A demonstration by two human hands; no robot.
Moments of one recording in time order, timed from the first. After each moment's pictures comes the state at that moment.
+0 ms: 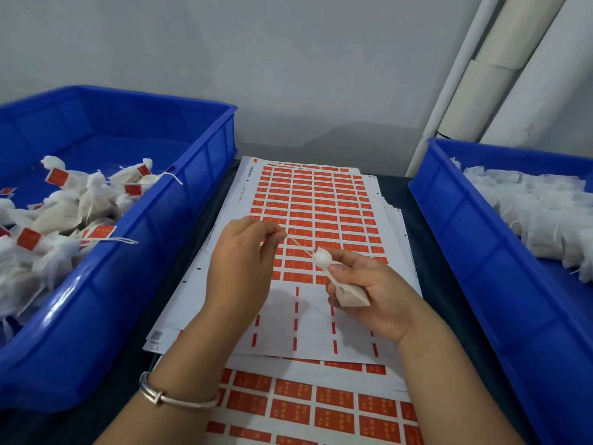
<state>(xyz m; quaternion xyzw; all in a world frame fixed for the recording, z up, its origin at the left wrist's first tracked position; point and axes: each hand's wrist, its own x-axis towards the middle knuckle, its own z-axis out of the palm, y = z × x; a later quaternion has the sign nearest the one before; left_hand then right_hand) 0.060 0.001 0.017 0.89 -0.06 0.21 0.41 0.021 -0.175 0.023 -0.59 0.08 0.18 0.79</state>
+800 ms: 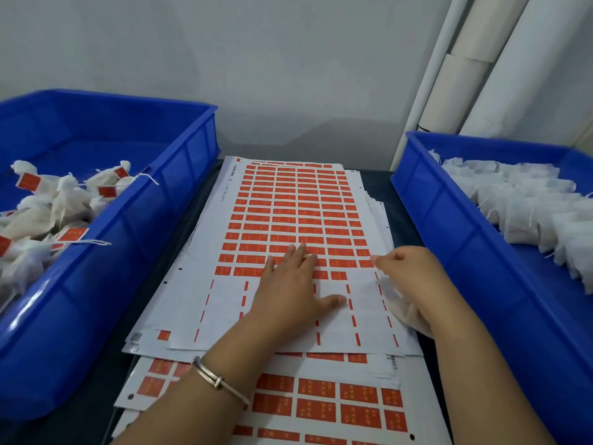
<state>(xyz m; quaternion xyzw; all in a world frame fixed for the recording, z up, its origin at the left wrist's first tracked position) 0.058 -0.061 -0.035 0.96 -0.20 -0.04 0.19 0.022 -0.237 0.015 -0.85 0.28 -0.02 0.44</state>
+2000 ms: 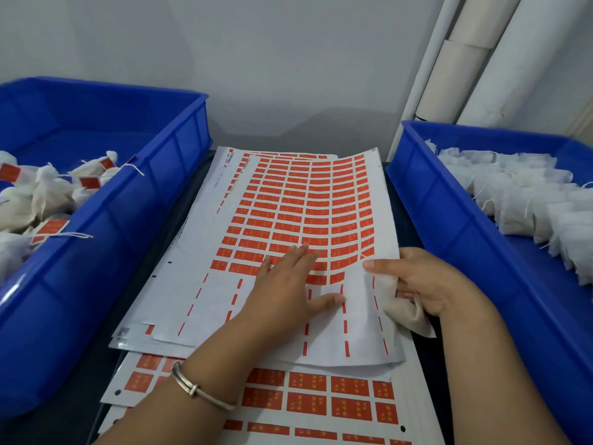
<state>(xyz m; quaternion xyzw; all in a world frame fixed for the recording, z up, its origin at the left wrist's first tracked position) 0.043 -0.061 -0.031 0.95 -0.20 -0.07 0.25 0.014 -0.265 0.011 -0.72 0.19 0.12 0.65</state>
